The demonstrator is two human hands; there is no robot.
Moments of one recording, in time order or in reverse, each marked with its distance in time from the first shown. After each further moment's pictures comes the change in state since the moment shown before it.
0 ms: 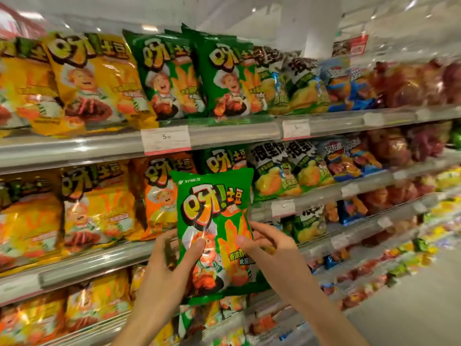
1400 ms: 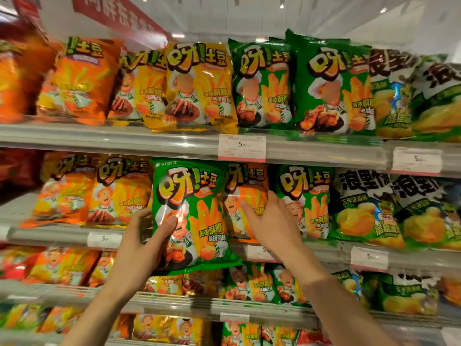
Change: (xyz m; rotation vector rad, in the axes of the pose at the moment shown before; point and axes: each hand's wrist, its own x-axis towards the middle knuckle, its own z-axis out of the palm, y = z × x) left_hand 0.025 -0.012 -0.092 0.041 0.472 0.085; right_hand 0.157 -0.026 0.095 -0.689 -0.093 -0.319
